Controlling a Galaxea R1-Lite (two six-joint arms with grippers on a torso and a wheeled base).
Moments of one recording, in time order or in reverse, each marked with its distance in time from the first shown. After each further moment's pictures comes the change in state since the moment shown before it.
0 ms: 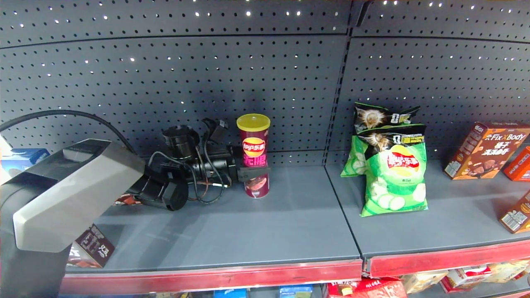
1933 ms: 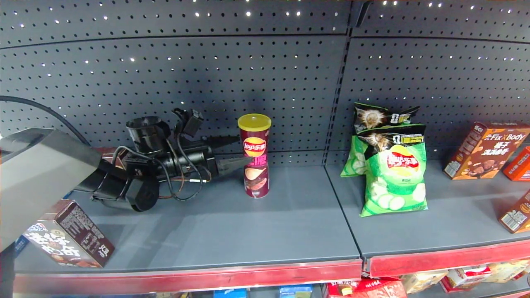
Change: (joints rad) left arm 0.078 -0.166 0.172 0.004 0.099 0.091; right arm -0.001 -0.020 0.003 0.002 0.001 0.000
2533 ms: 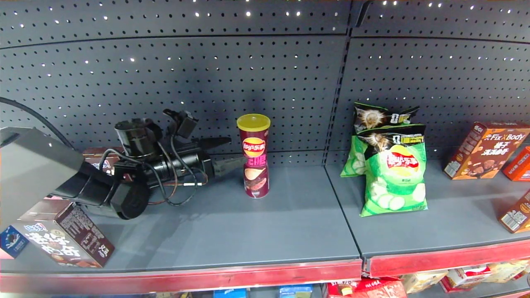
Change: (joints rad) left arm 0.006 -0.073 0.105 -0.003 0.120 0.031; right arm -0.001 -0.007 -0.004 0.000 -0.001 0.001
